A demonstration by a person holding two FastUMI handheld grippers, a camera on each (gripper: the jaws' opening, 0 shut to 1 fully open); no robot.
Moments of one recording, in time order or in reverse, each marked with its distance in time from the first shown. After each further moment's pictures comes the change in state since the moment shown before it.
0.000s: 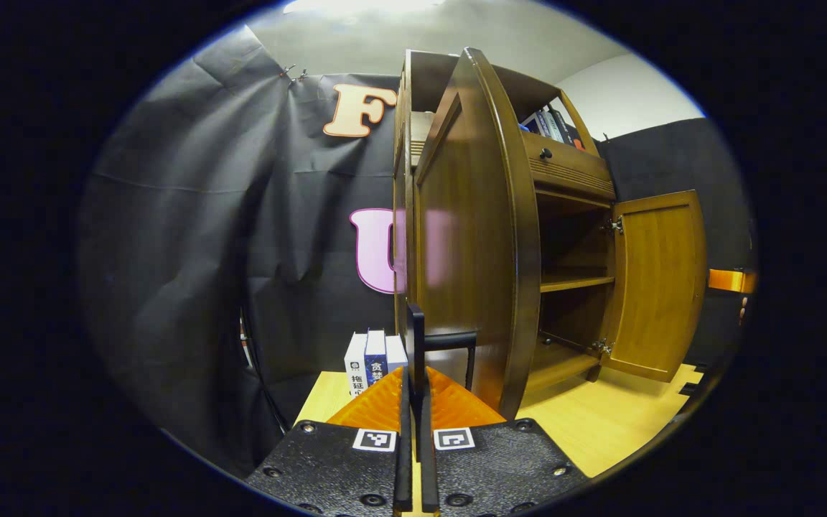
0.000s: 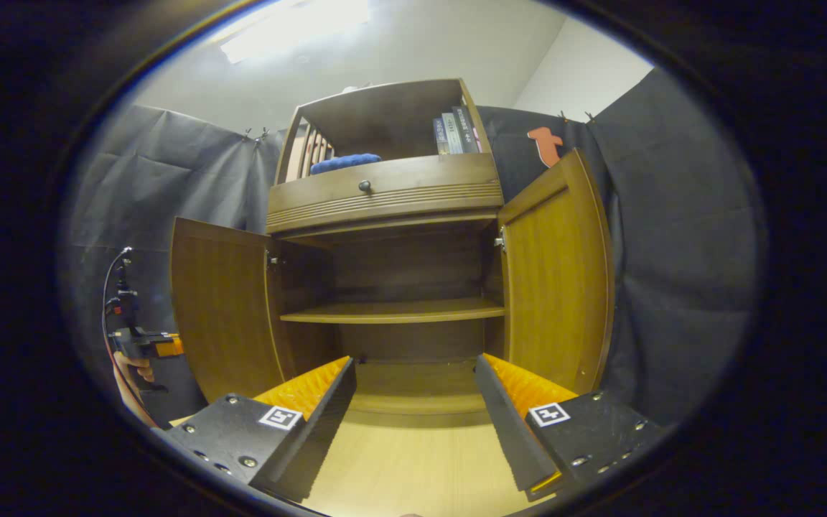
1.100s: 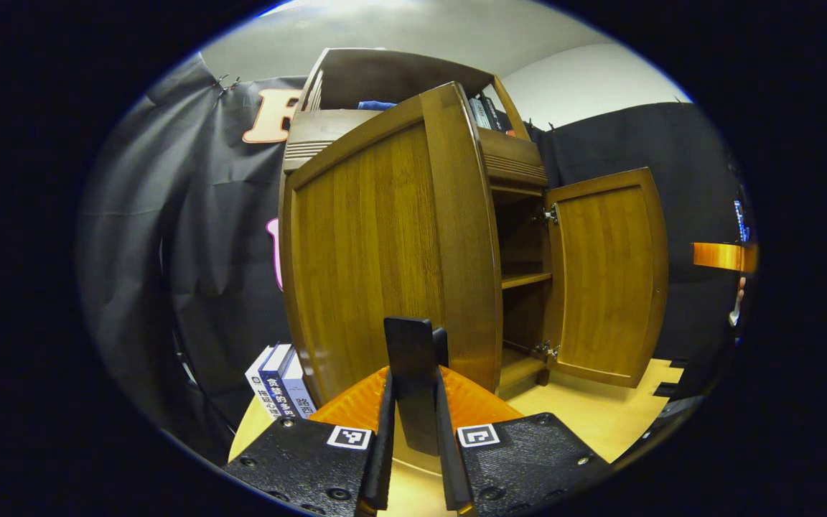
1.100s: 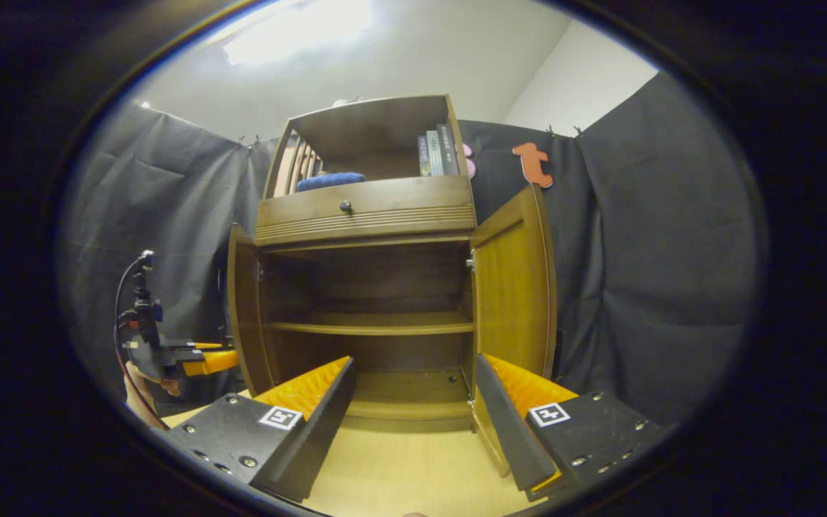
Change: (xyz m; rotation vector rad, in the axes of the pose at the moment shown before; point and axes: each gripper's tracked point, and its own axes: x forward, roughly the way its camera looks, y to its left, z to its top) left arm 0.035 -0.143 0.006 0.075 0.002 -0.159; right arm -0.021 -0.032 0.027 -0.016 -0.056 -0.069
